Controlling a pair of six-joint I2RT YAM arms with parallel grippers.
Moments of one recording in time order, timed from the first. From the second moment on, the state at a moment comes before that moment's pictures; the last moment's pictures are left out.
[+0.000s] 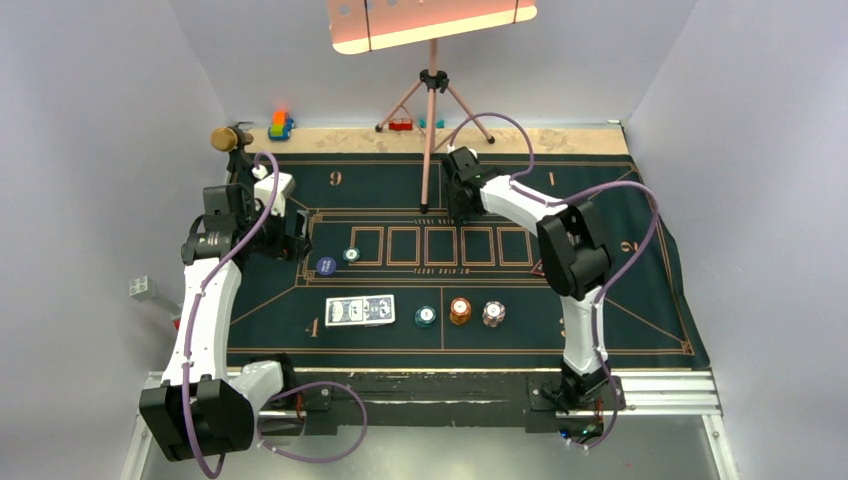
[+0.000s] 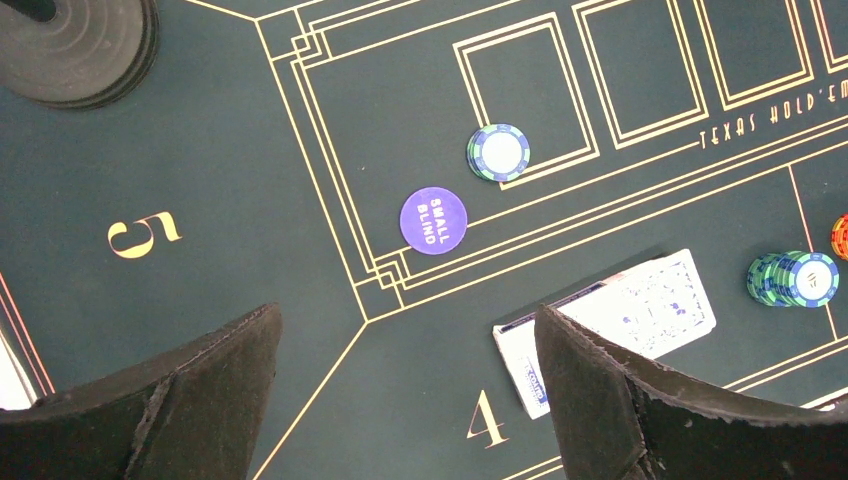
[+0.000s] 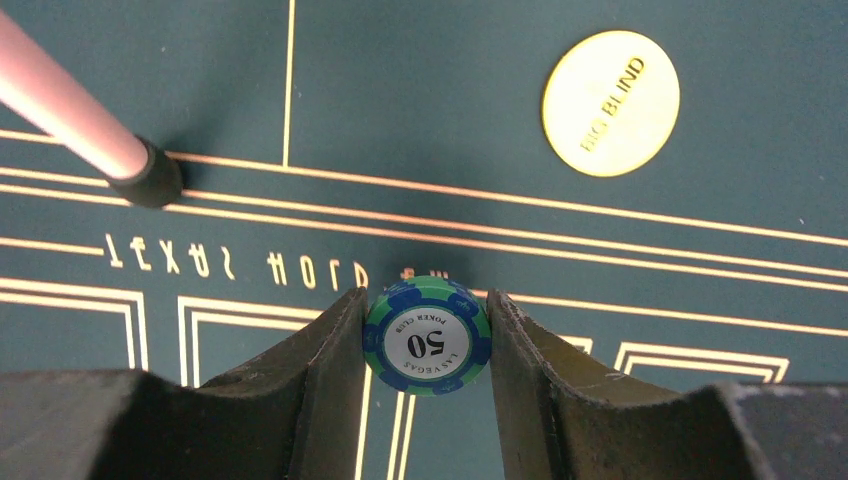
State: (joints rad) left arm 0.16 1.06 0.96 -0.75 0.39 0.28; right arm 0.53 2.06 1.55 -0.51 0.27 0.32
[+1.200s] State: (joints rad) left arm 0.16 1.05 0.96 -0.75 0.40 0.29; right arm 0.49 2.16 1.62 -0.48 0.27 0.34
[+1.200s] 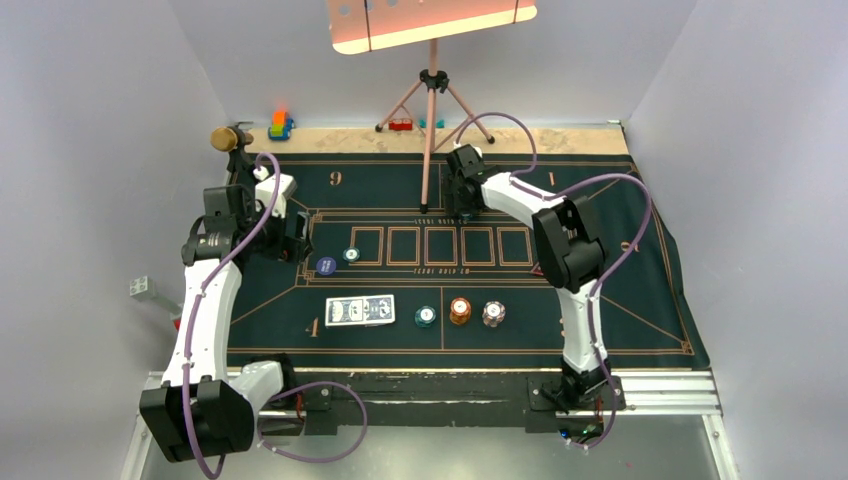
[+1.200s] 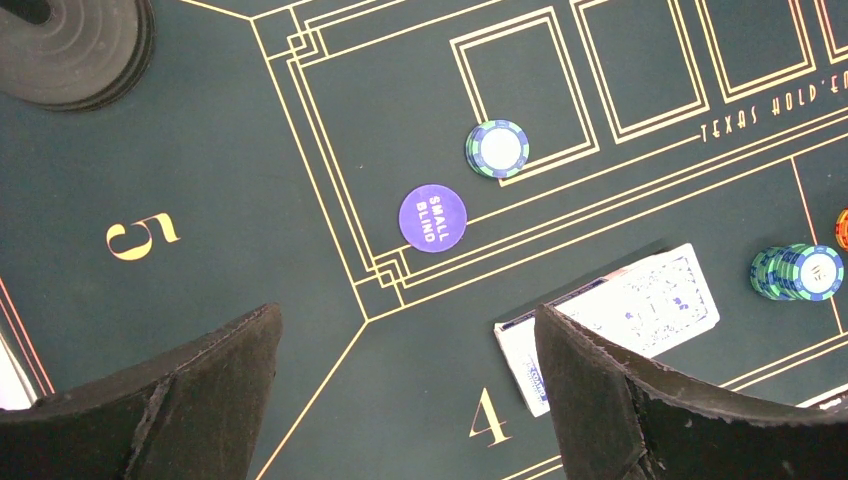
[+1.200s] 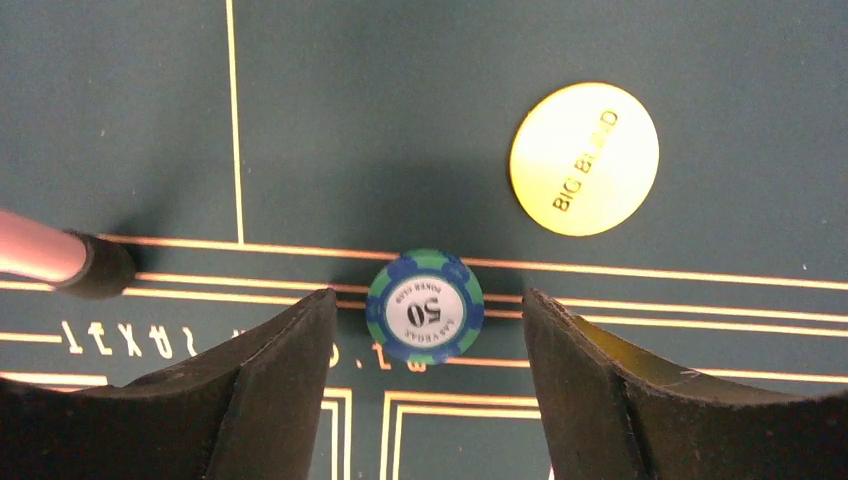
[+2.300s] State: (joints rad) left arm 0.16 1.03 0.95 -0.75 0.40 0.29; right arm 1.08 1.69 1.11 -0.46 0.14 0.36
